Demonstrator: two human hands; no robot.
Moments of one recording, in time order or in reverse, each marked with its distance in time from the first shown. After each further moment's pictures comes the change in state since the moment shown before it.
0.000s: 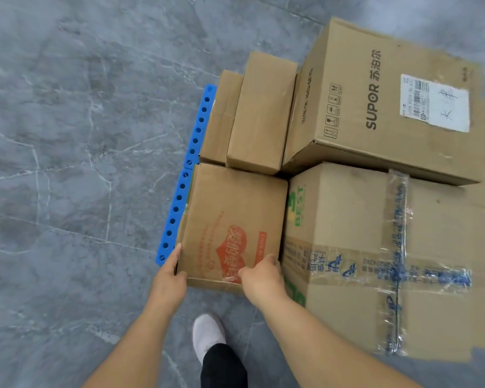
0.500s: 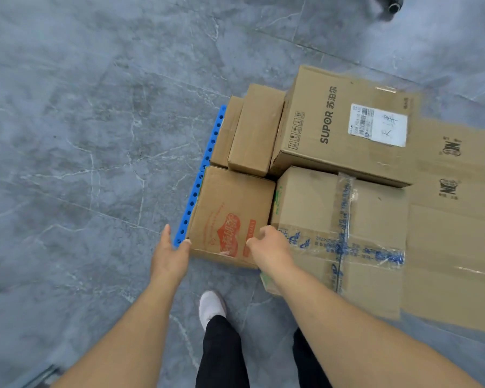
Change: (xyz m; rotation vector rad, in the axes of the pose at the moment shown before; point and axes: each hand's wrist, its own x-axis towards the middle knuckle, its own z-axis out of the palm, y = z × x) left_hand -0.127 0.061 -0.018 0.024 0.264 0.053; right_hand -0.091 0.005 -0.101 -0.041 -0.013 -0.281
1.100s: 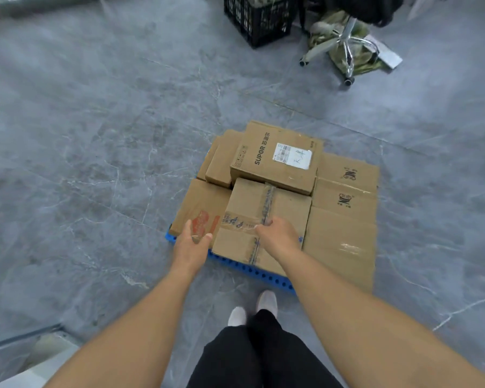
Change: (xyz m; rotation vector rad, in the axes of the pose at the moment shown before) left_hand -0.301 0.089 0.028 -0.091 -0.011 0.181; right_hand -0.195 0.089 -0.211 -0.047 0.053 -0.218
